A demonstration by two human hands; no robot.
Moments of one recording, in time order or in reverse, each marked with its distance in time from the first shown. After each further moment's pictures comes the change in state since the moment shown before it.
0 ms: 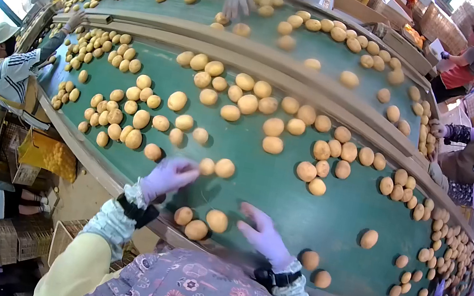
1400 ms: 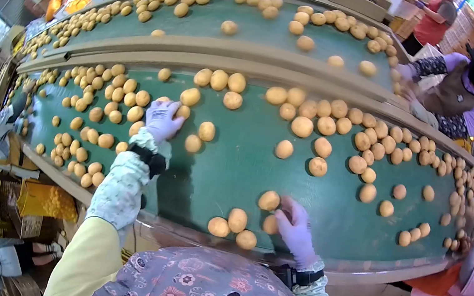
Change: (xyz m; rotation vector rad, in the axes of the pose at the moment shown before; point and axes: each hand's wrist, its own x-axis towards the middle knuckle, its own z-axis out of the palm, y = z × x) left_hand 0.213 -0.123 -0.285 0.947 0.524 0.473; right_hand 0.113 -0.022 0.173 -0.005 0.648 0.029
